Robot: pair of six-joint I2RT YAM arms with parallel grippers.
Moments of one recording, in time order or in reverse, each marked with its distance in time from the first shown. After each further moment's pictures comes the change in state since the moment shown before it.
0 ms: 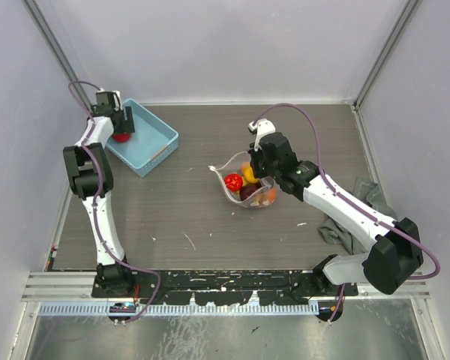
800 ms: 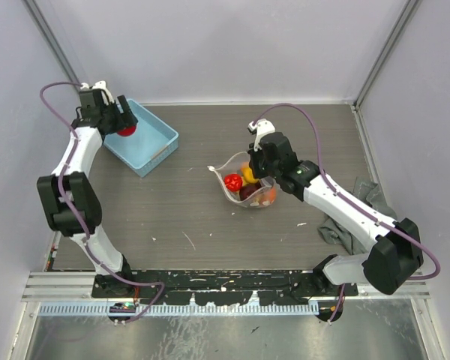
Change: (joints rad) left arm -0.027 -0.531 -0.415 0.050 0.187 -0.225; right arm 0.000 -0.001 0.005 -0.008 -0.027 0.004
